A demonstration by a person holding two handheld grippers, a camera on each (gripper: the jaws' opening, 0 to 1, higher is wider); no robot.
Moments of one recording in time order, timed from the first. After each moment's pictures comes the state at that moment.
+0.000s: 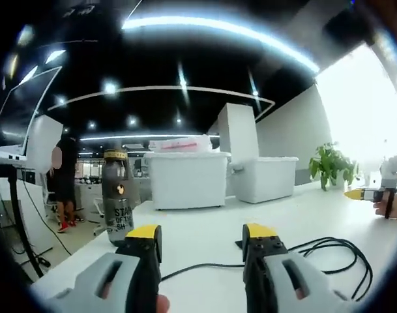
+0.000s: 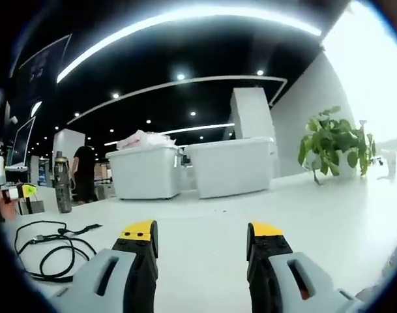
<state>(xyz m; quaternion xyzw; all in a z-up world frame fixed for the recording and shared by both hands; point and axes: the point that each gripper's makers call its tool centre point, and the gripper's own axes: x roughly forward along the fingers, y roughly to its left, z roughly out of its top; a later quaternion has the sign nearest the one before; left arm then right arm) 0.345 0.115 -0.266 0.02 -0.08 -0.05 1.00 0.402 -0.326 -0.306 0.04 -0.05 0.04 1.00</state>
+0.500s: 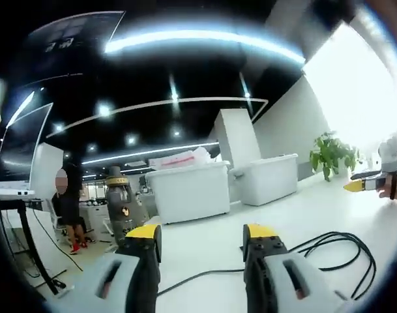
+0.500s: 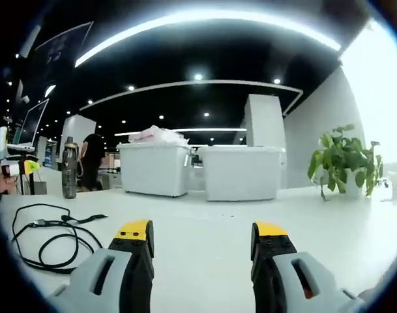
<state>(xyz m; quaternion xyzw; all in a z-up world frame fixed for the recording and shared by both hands) 0.330 0.106 -0.251 0.06 -0.10 -0.04 0.99 0.397 -0.304 -0.300 -0.02 -0.05 0.07 1.00</state>
